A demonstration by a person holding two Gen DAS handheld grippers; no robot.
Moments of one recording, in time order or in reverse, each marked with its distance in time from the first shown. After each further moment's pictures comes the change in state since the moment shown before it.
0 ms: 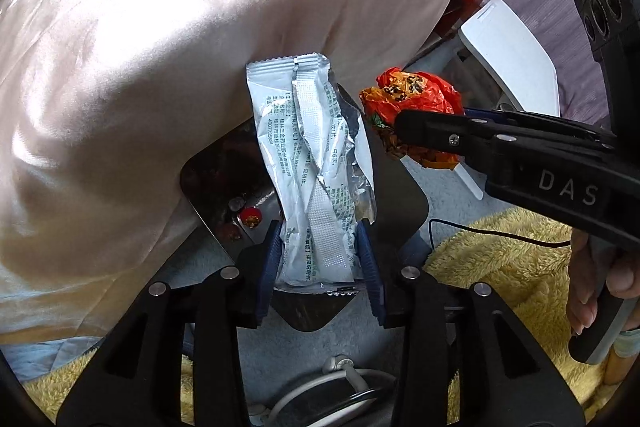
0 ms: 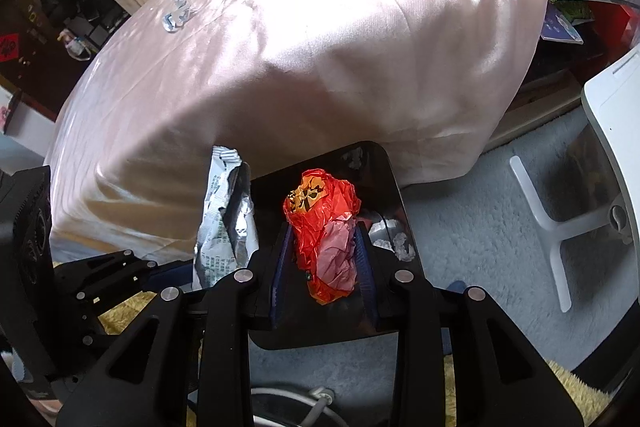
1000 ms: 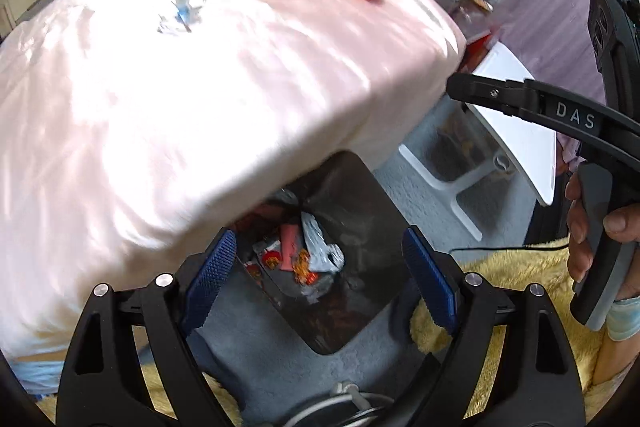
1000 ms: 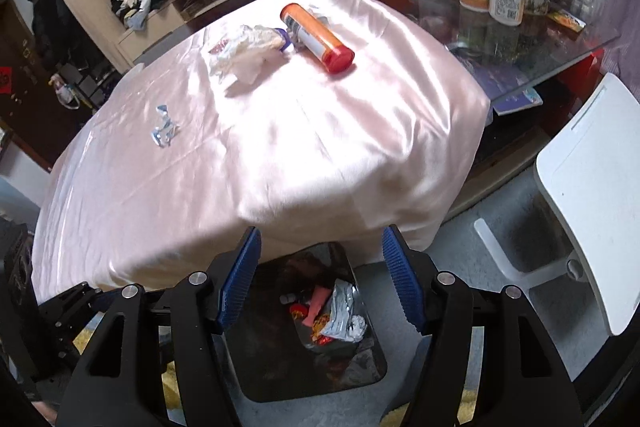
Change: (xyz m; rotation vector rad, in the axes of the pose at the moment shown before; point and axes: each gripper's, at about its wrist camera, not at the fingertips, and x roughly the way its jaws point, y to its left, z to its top) left arm -0.062 0.022 0.030 -0.032 -0.161 0.045; right arm -0.056 -0.014 0.053 0.029 -0.233 -0.070
